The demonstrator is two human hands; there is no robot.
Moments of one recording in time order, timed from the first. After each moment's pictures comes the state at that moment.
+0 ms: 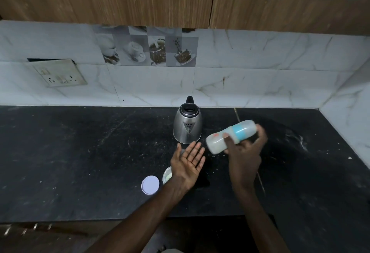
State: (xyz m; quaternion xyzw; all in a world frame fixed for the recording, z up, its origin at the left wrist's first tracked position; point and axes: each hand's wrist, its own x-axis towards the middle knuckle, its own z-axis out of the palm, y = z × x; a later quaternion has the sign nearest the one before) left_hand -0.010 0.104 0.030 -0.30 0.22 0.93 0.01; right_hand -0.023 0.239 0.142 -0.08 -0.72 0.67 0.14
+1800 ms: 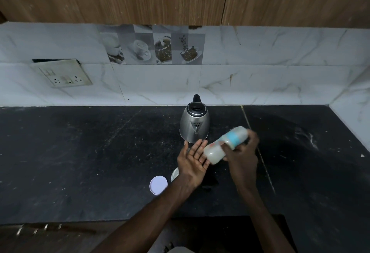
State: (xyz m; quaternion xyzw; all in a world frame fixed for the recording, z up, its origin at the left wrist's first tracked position) left_hand -0.021 0.088 0.023 -0.31 0.22 0.93 0.01; right_hand -0.034 0.223 0.104 -0.05 -0.77 0.64 0.05
